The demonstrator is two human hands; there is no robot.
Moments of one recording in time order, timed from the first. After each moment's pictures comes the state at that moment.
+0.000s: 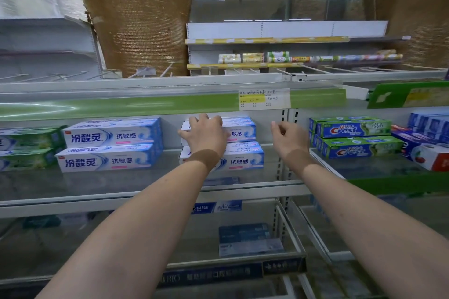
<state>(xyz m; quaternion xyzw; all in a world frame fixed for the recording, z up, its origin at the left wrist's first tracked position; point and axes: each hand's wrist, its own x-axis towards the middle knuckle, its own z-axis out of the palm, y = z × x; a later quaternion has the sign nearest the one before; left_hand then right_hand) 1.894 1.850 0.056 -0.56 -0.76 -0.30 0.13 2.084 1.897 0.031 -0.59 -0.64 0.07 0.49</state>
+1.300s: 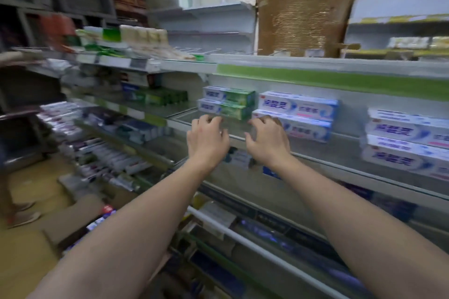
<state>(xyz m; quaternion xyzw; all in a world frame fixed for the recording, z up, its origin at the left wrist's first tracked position) 1.601 1.557 0.002 -0.35 -0.85 -0.32 0.22 1.713 1.672 0.014 -0.25 -0.90 0.06 0.35</state>
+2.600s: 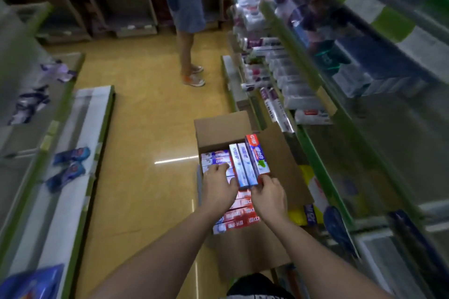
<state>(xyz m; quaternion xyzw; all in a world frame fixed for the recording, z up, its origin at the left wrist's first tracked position) 1.259 1.295 -0.320 0.11 -0.93 -0.34 -0.05 1.263 1.438 -0.336 -0.12 -0.94 0.29 -0.11</state>
